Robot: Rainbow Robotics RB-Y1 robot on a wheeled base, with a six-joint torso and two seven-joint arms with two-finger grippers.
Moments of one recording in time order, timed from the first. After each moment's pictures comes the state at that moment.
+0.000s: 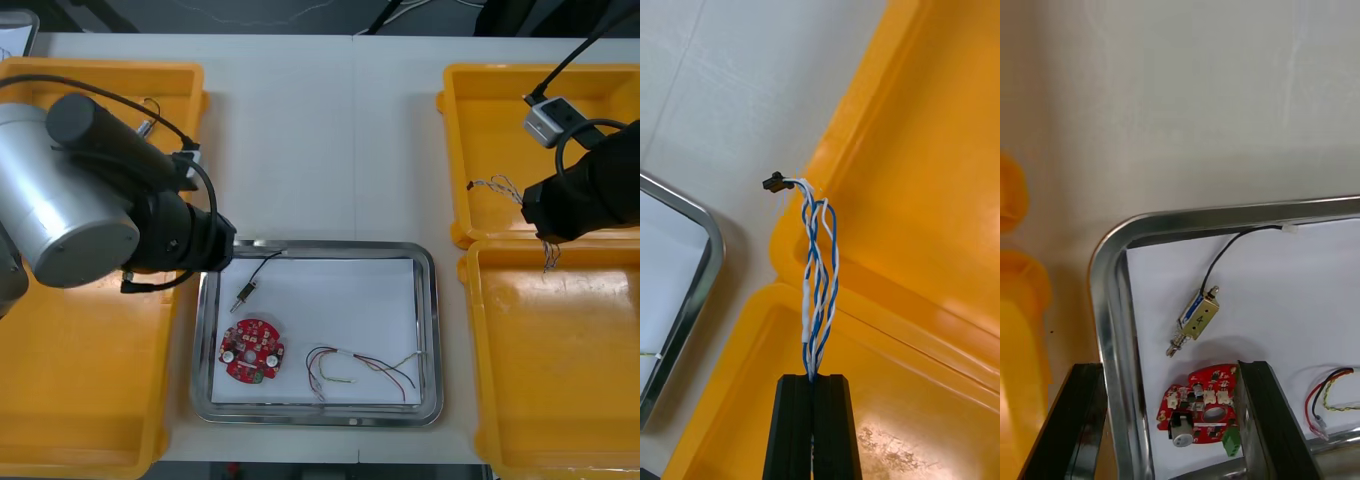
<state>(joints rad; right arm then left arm) -0.47 -0.64 -0.09 -2.15 -0.84 1.92 1.55 -0.49 0.69 -0.35 -2.21 0.70 1.72 -0.75</state>
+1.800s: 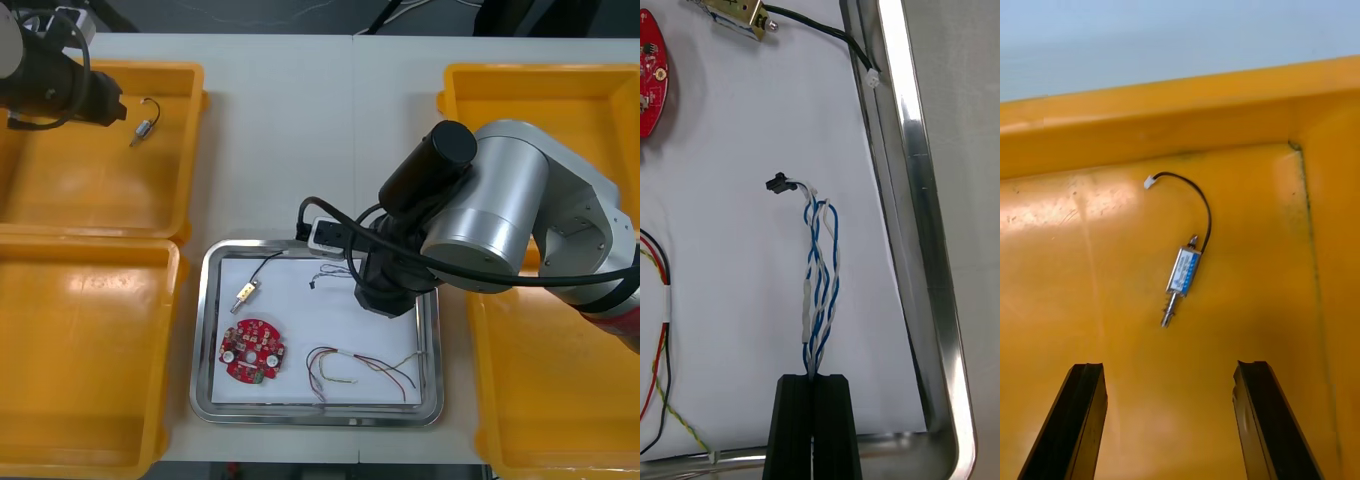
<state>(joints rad) -0.71 -0.60 0.69 -2.02 -0.77 1.59 1.83 -0.80 0.74 -0.07 -1.35 0.70 1.32 -1.53</state>
